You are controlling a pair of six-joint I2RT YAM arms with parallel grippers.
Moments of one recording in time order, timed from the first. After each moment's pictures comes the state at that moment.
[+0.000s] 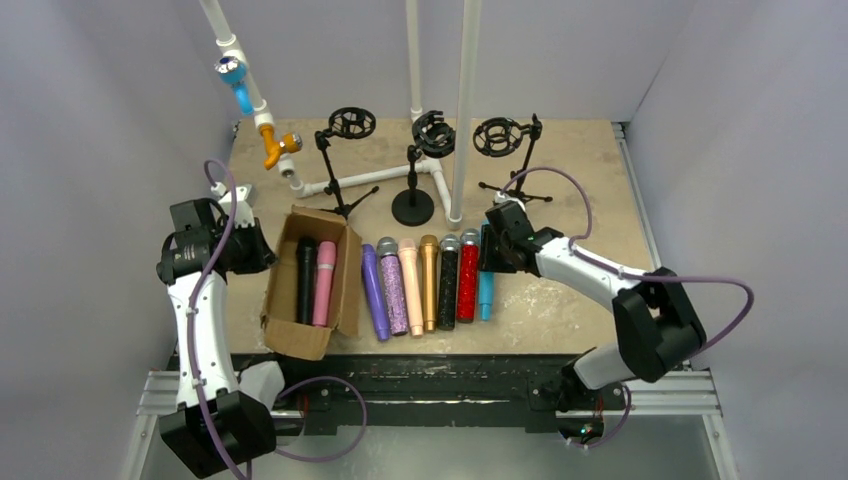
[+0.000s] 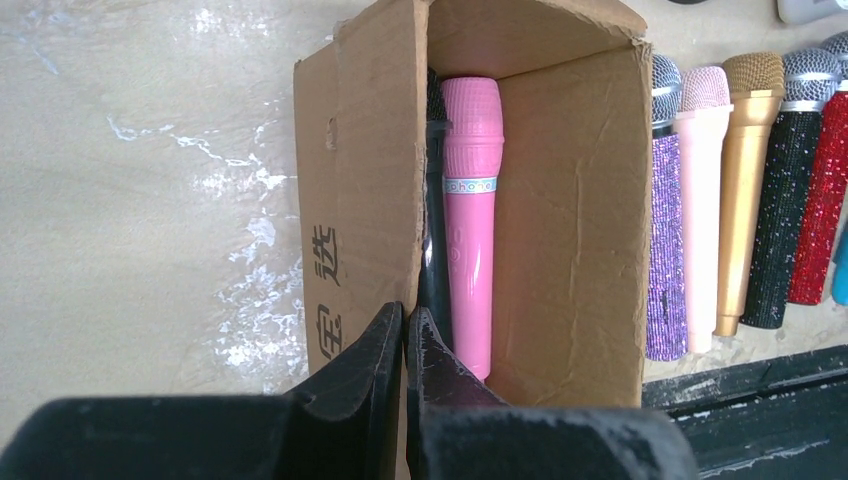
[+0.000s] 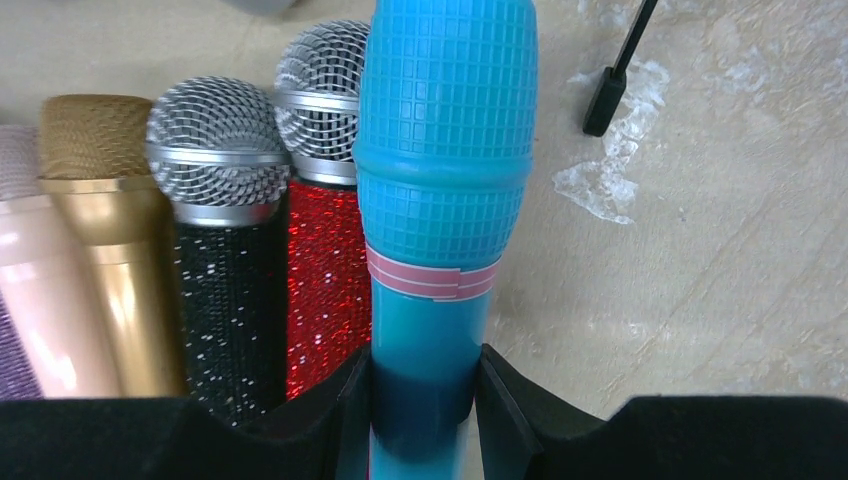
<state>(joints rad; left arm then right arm) 0.37 0.98 0.97 -0.92 0.44 0.14 0.54 1.43 0.85 -0.40 0.12 0.56</state>
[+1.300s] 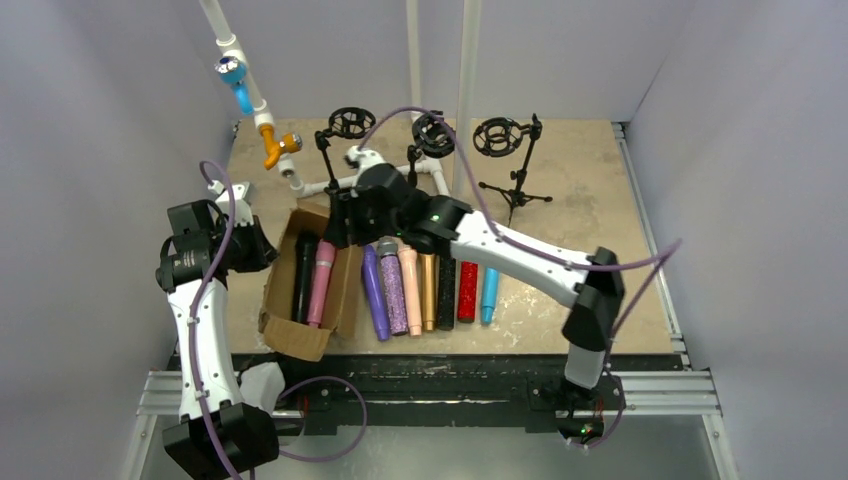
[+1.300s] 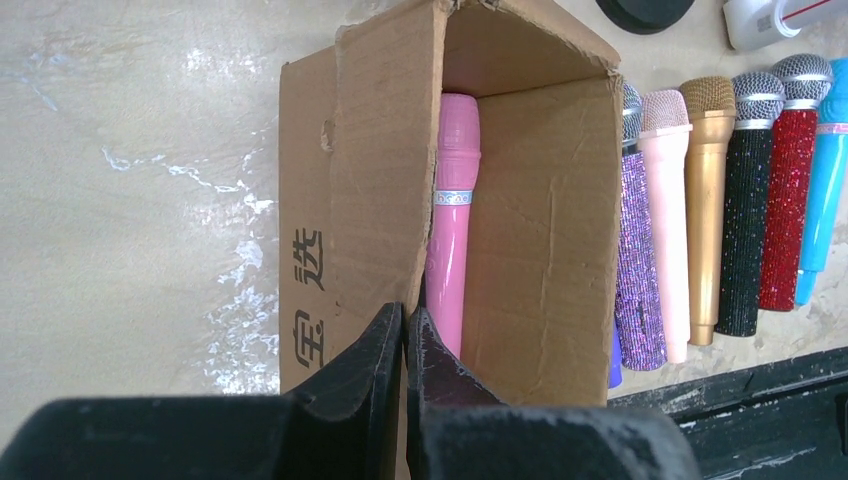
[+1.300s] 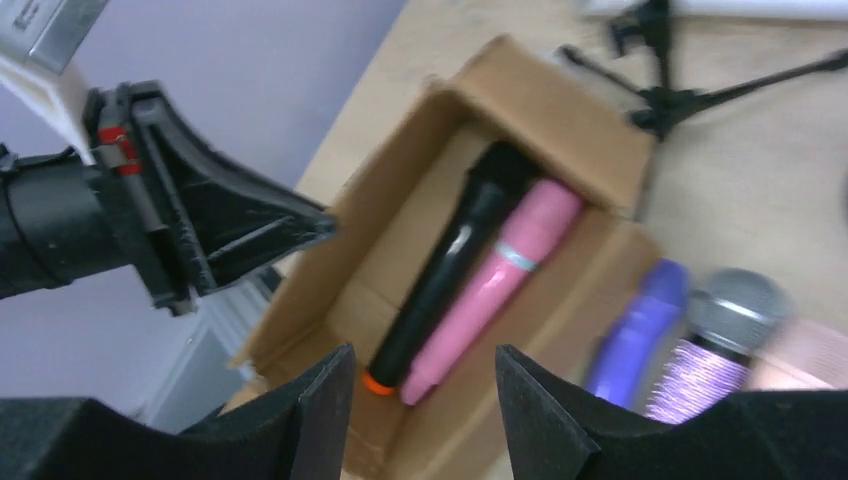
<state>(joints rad) 0.37 0.93 0.97 -0.91 0.49 0.13 1.02 1.73 1.67 -0.43 0.06 0.62</state>
